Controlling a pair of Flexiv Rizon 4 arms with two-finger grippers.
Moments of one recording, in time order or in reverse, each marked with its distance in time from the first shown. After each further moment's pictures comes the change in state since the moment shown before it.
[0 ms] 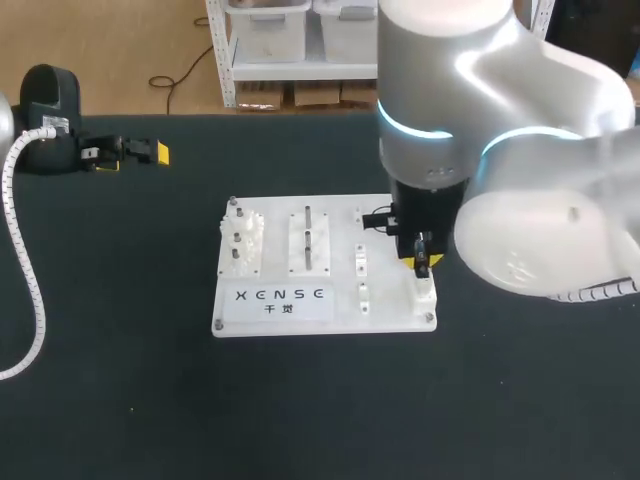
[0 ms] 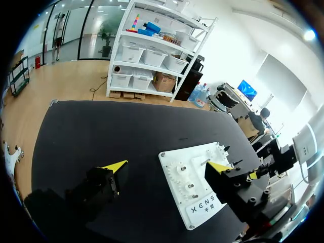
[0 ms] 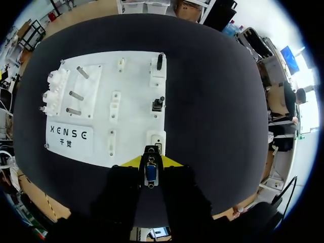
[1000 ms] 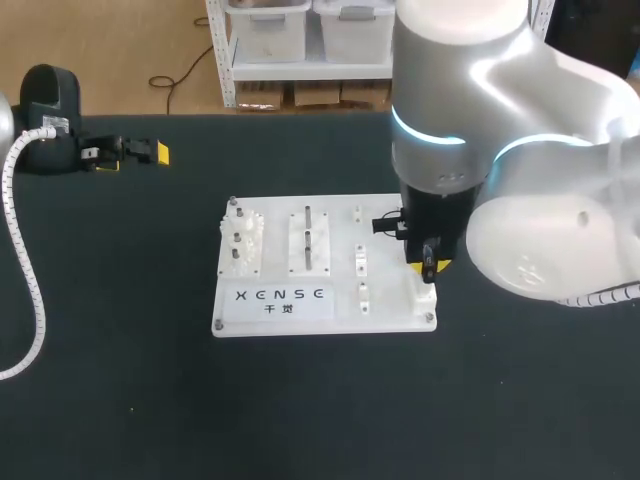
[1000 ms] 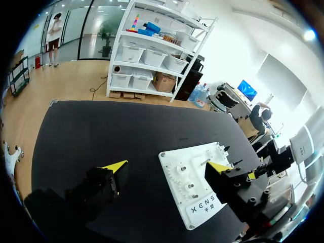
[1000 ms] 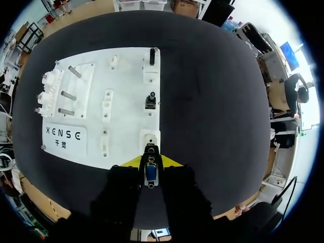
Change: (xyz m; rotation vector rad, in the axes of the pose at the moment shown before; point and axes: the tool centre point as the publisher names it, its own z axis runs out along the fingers) left arm 0.000 0.000 0.000 0.000 0.000 0.000; right arm 0.002 -0.008 0.011 -0.010 0.013 0.023
